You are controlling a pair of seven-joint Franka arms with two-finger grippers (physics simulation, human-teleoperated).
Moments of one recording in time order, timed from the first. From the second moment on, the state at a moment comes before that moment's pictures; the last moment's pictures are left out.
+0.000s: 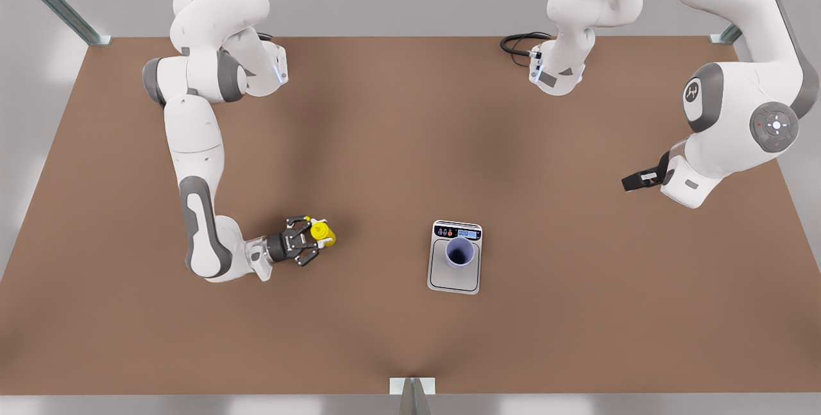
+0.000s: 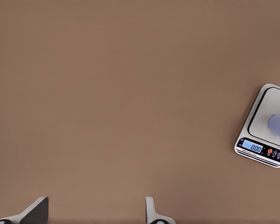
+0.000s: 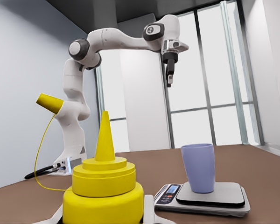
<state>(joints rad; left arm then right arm) -0.02 0.12 0.01 -1.63 0.00 1.60 -0.25 0.13 1.05 -0.10 -1.40 1.52 1.29 -2.36</state>
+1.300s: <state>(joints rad) -0.02 0.12 0.00 -1.63 0.00 1.60 -0.25 -0.27 1.02 -0.10 -1.39 0.99 1.14 -2.36</state>
